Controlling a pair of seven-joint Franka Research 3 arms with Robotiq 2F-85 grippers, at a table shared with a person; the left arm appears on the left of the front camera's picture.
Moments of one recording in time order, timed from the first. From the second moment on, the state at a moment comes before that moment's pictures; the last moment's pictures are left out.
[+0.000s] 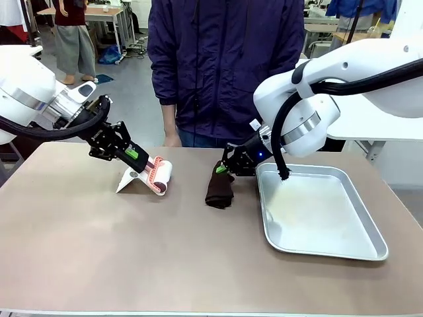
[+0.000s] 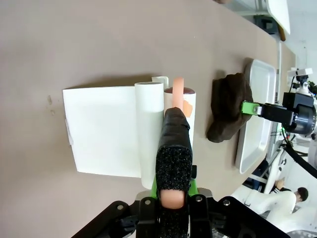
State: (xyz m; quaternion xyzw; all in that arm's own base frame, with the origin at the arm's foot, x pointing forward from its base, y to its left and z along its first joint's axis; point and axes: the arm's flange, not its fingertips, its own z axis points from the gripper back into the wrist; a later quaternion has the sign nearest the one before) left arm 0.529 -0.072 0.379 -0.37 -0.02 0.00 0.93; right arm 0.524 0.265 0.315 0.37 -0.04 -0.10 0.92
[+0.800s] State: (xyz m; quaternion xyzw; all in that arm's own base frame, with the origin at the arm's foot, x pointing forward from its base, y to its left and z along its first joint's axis) left arm 0.530 -0.096 0.391 -0.31 -0.04 0.01 0.95; right arm 0.521 0.267 0.306 0.39 -0.01 -0.10 0.92
